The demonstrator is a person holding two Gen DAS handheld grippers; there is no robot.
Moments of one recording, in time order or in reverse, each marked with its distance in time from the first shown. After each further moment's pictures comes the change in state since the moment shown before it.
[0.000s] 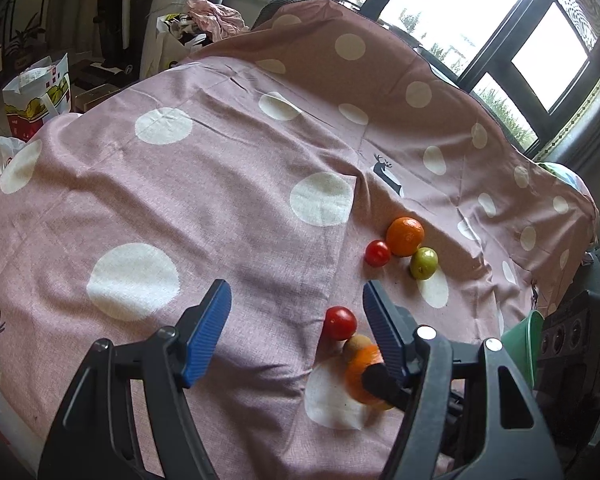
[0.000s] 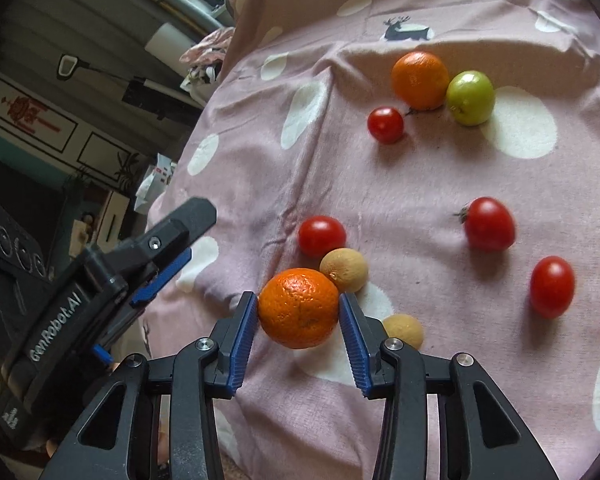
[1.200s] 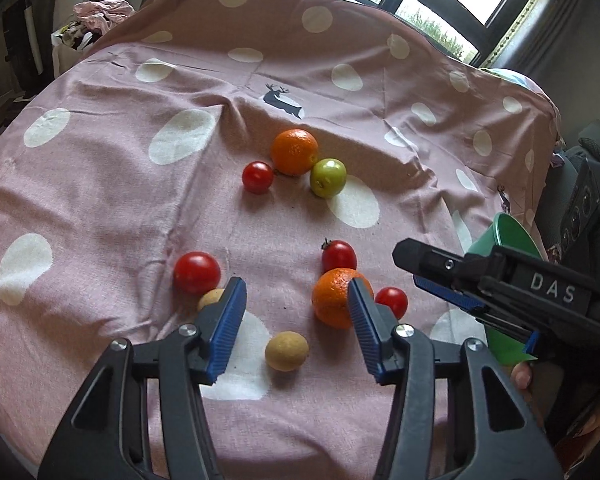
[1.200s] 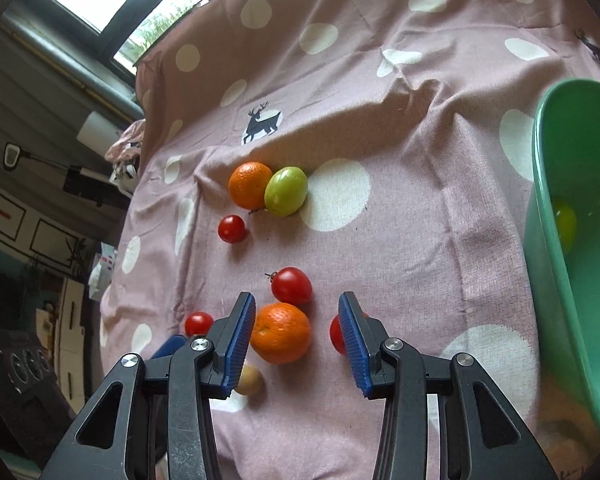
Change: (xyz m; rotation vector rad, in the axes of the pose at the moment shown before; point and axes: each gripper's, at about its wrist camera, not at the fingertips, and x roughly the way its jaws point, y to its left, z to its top) left arm 0.034 -0.087 -0.048 0.262 0.162 -0.125; right arm -0.072 -0.072 0.015 0.213 -0.196 -0.172
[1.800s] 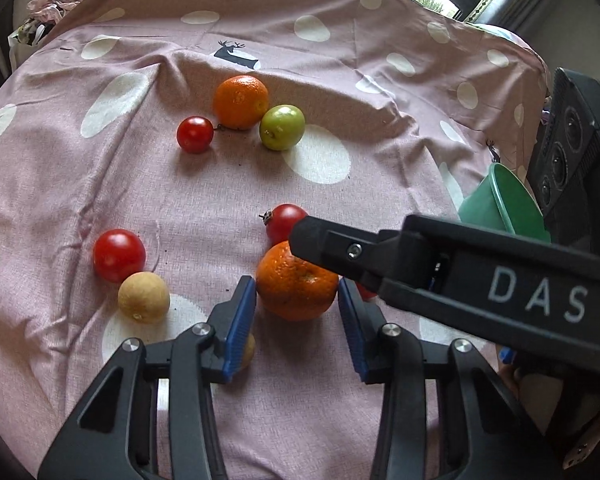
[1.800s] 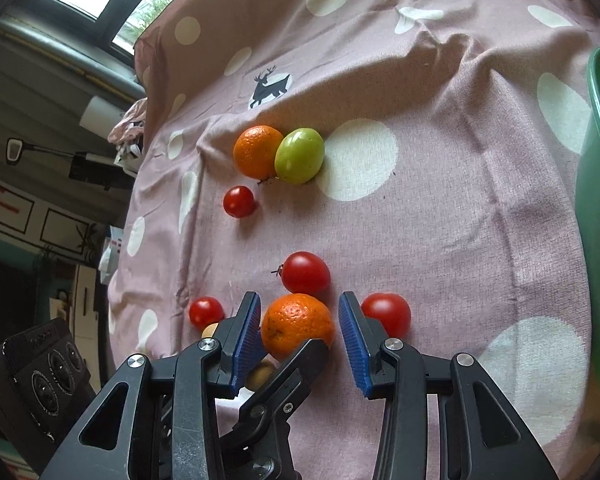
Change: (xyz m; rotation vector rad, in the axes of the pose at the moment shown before) left arm 0.037 -0.023 -0.008 0.071 0.118 -0.044; right arm 0.031 0.007 -0.004 0.004 0.113 0.035
